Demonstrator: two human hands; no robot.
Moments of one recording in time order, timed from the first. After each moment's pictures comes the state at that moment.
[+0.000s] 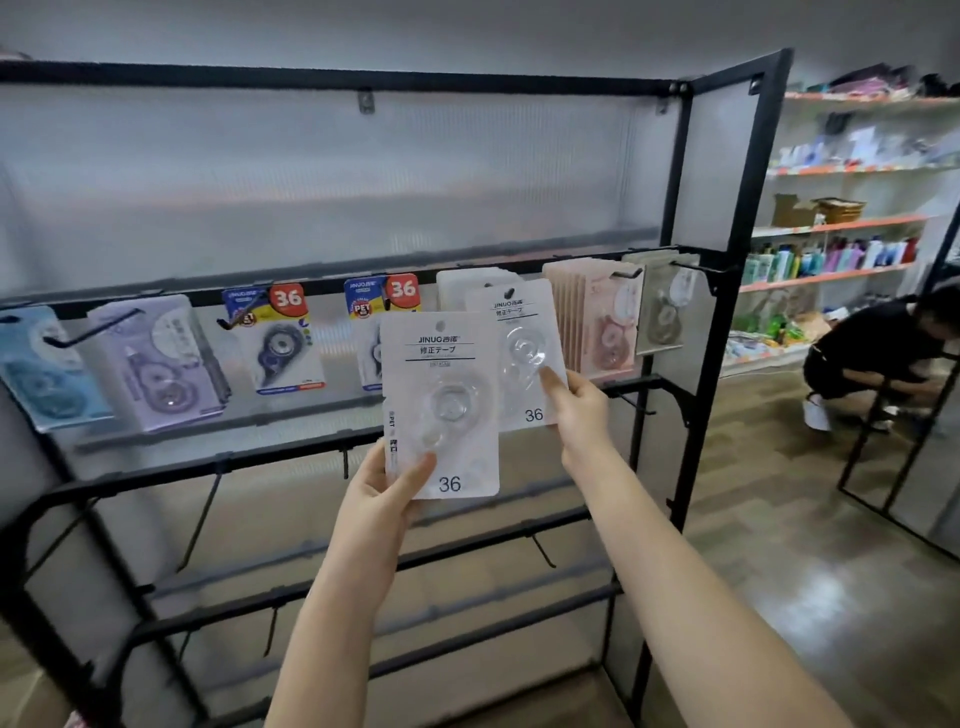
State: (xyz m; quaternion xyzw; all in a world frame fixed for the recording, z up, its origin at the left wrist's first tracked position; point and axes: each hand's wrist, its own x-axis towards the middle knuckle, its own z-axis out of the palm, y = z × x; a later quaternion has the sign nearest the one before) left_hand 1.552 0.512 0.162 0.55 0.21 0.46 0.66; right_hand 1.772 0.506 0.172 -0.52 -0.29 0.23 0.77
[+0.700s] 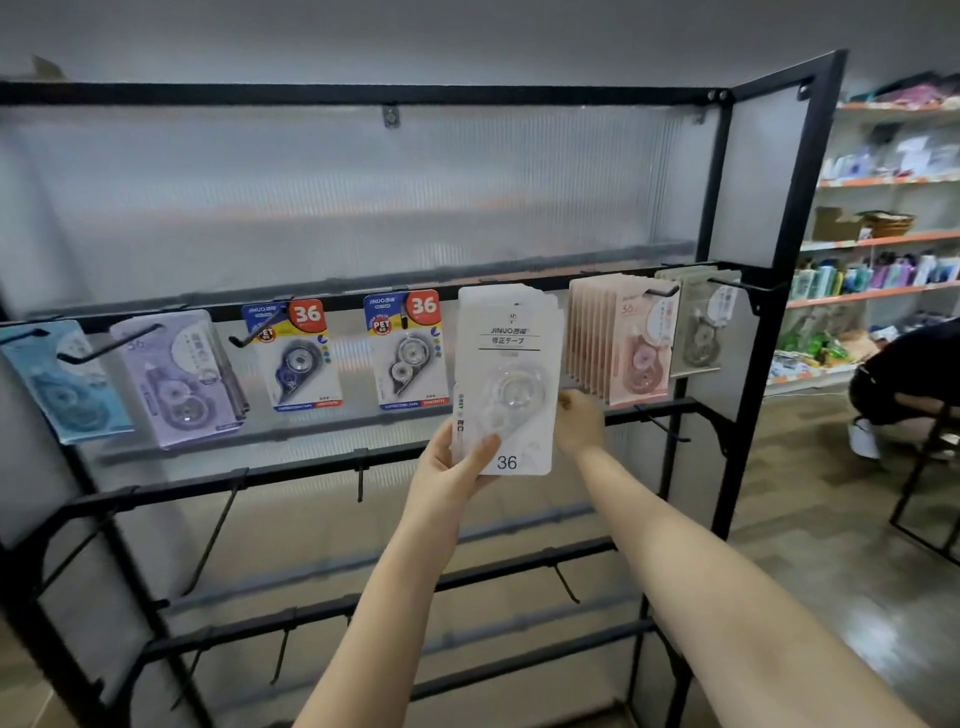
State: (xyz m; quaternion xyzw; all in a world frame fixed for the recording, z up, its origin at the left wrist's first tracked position) left_hand 1.615 0.549 0.166 0.56 0.19 0.47 0.66; right_hand 1.805 0.568 0.159 -0.74 -0.38 0.12 0.54
